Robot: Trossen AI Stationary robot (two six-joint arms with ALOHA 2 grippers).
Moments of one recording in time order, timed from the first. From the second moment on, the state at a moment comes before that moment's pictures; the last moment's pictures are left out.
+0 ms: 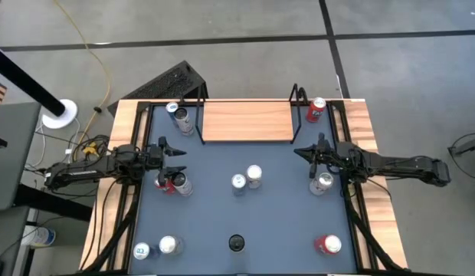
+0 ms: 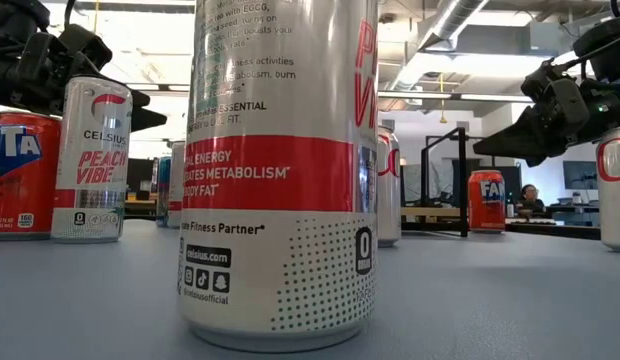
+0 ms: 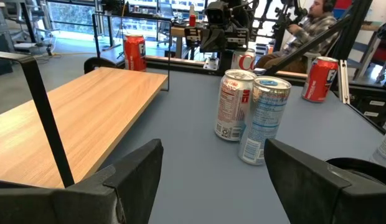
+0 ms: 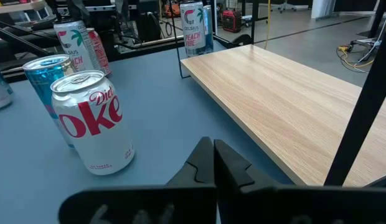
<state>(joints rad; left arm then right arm) 0.14 0.04 0.02 0.00 0.01 -0.10 -0.19 0.26 0.01 0.04 0.15 0.15</state>
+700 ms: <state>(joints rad) 0.14 0.04 0.02 0.01 -0.01 -0.10 -0.19 0.26 0.01 0.04 0.16 0.08</state>
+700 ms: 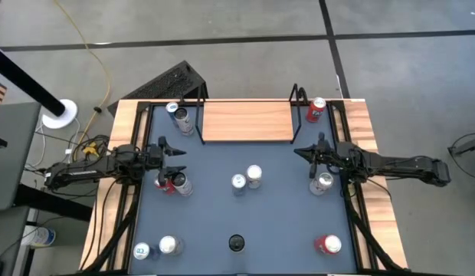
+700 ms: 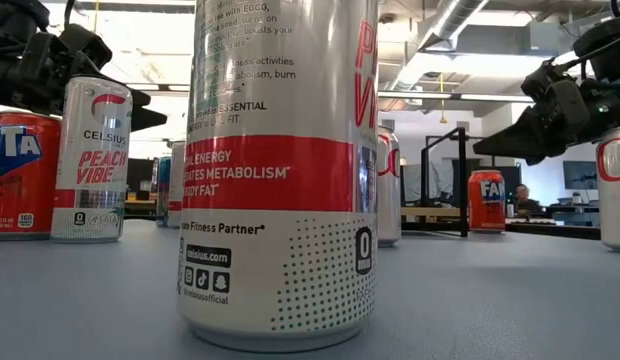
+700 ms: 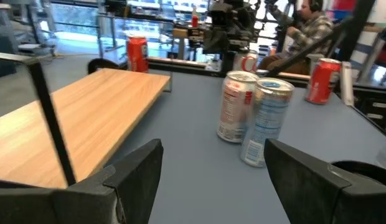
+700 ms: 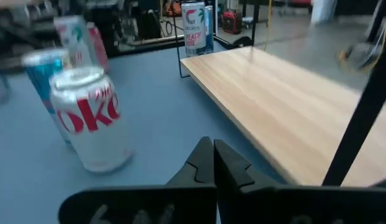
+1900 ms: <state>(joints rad) 0.14 0.25 0.37 -0.11 -0.37 -0.03 -0.20 0.30 0.17 0.33 0.16 -0.19</state>
